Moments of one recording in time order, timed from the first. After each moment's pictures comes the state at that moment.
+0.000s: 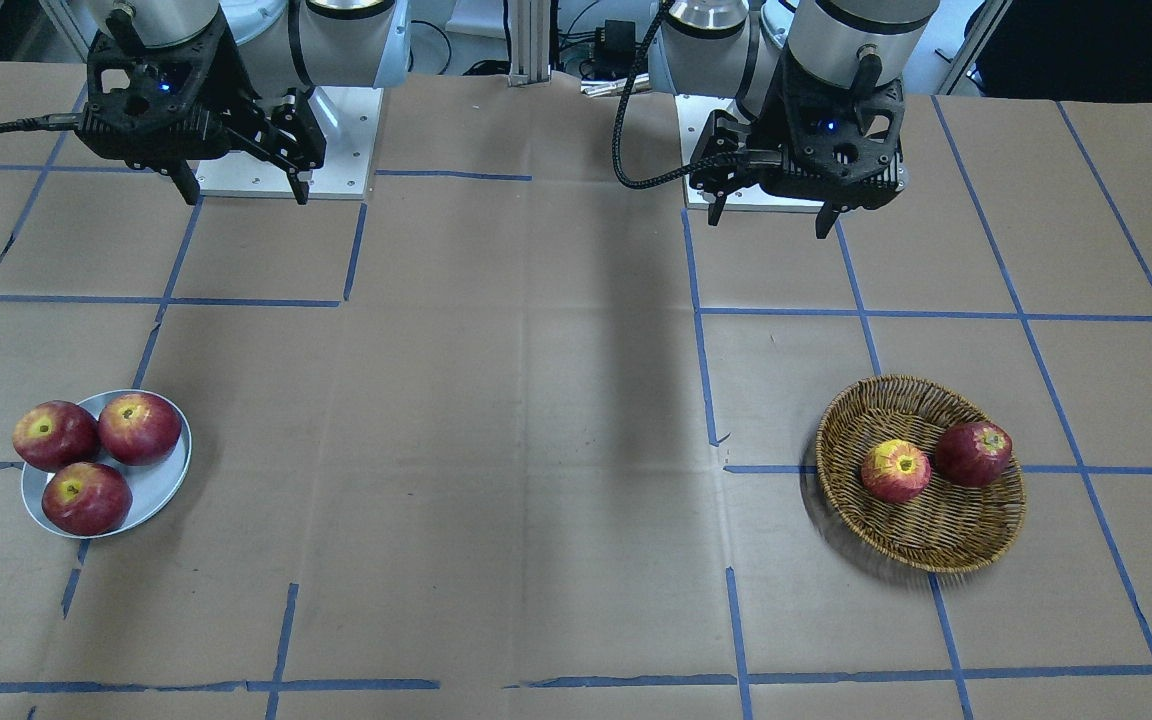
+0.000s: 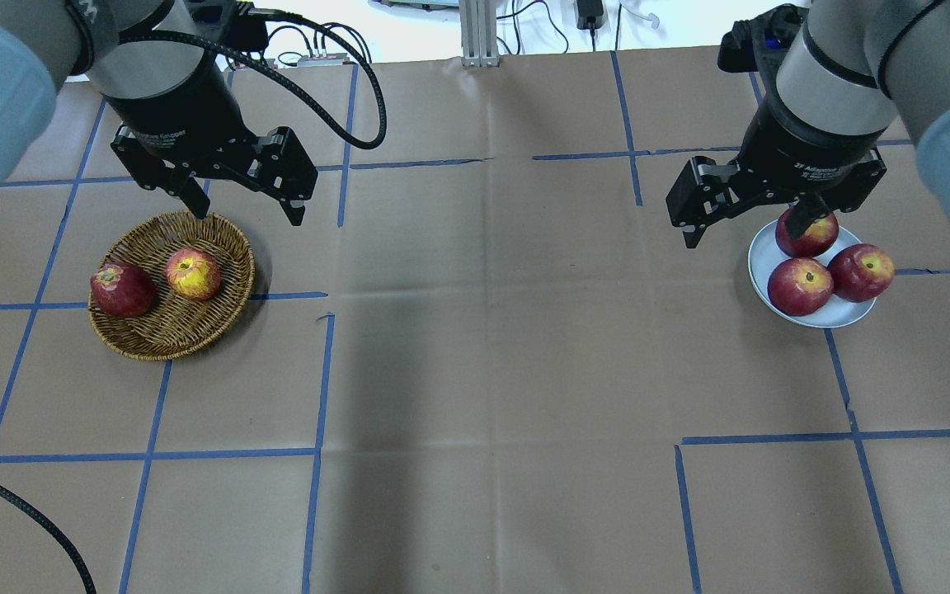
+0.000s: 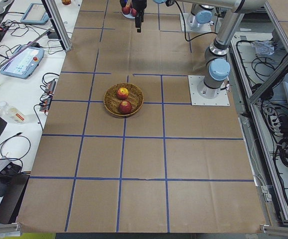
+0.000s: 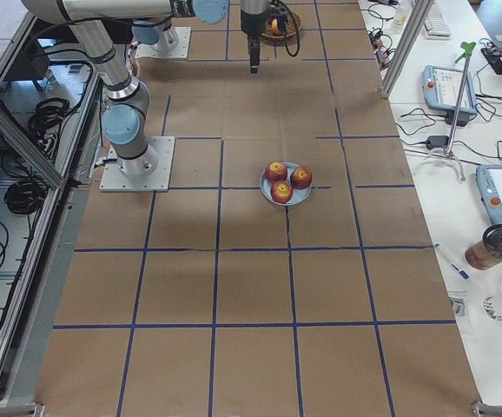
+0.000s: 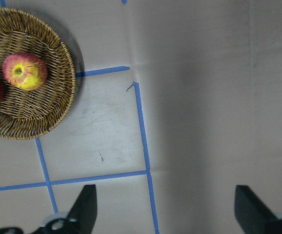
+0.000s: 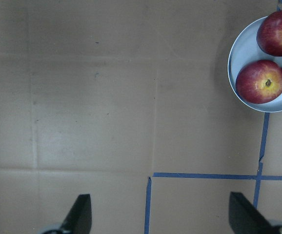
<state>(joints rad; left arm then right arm) -1.65 -1.57 -1.50 -1.67 1.58 0.05 1.59 -1.70 1.67 -1.54 -1.58 -0.02</state>
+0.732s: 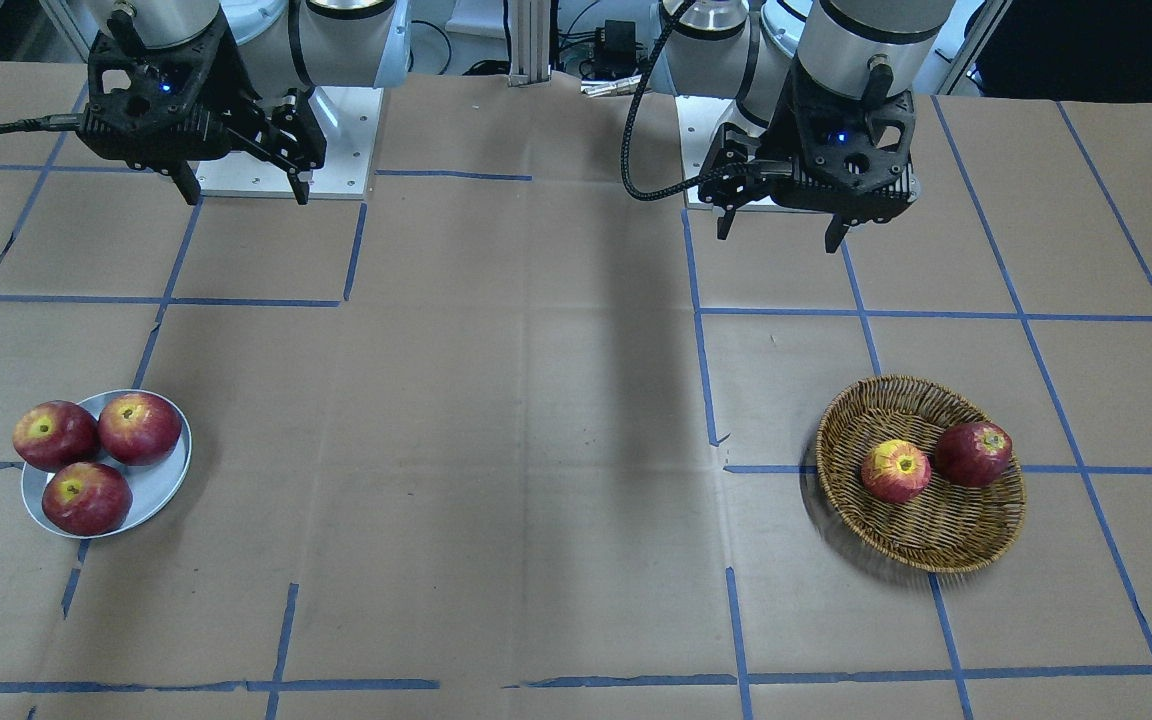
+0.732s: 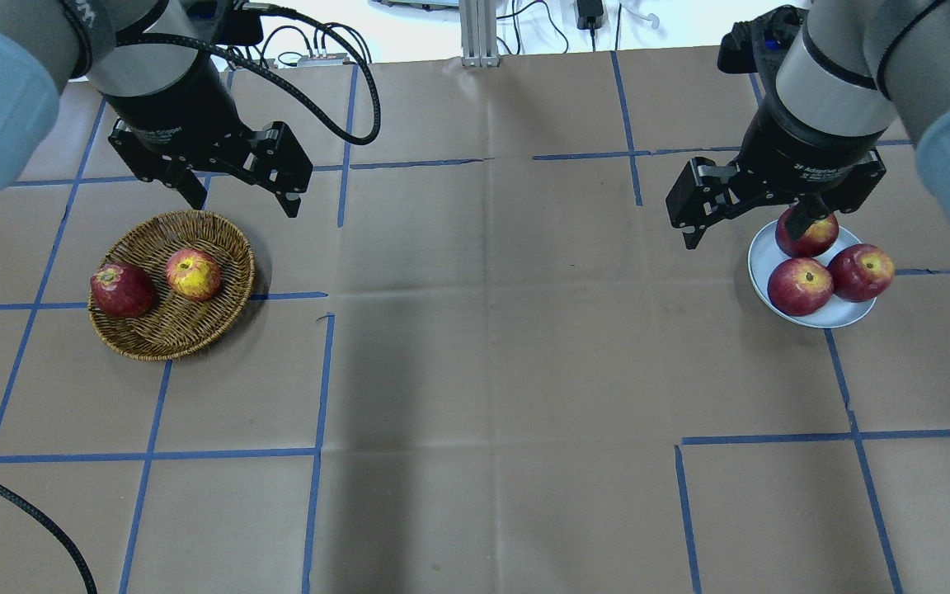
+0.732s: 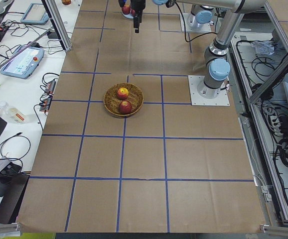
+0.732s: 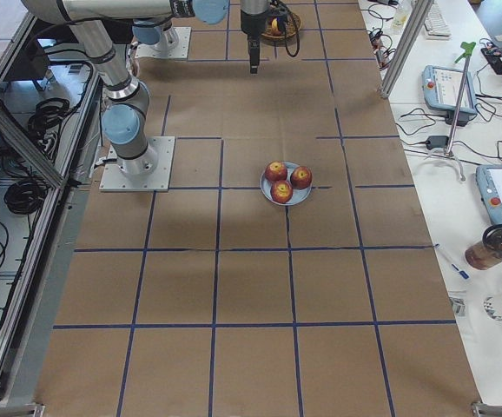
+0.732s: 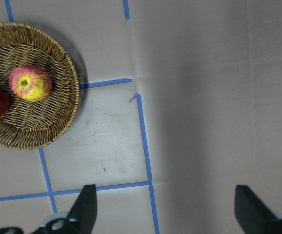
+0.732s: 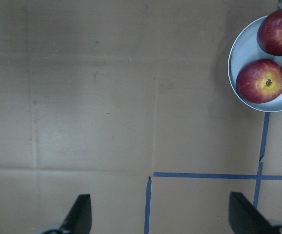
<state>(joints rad) -1.61 -1.57 -1.54 -1.61 1.59 0.12 1.59 -1.70 1.67 -1.54 -1.58 -0.02</state>
